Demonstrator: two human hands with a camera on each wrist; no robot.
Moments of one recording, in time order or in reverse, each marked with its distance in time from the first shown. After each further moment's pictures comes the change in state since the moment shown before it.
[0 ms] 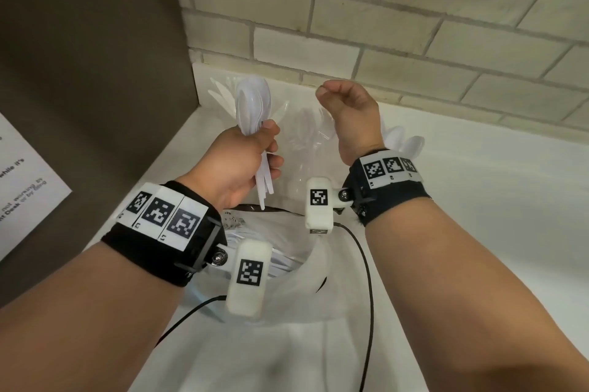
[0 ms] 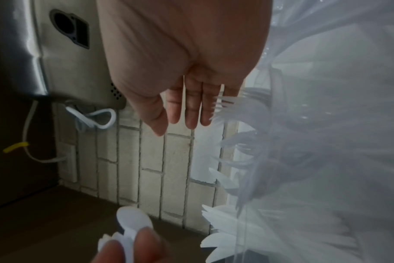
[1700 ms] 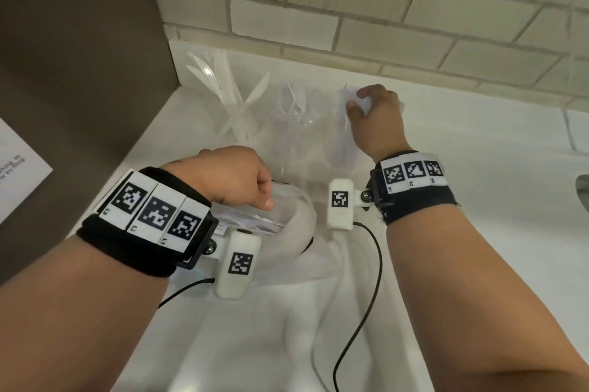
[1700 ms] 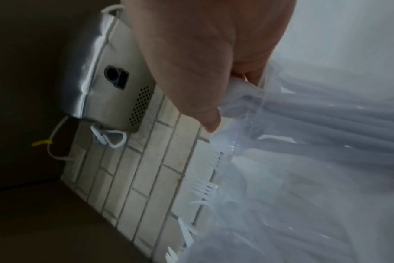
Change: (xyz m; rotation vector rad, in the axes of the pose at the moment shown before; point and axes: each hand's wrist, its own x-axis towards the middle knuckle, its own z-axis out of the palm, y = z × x) left_hand -0.024 -0.012 -0.010 1.575 -0.469 0.022; right_hand -0.022 0.012 -0.081 -0.938 0.080 -0.185
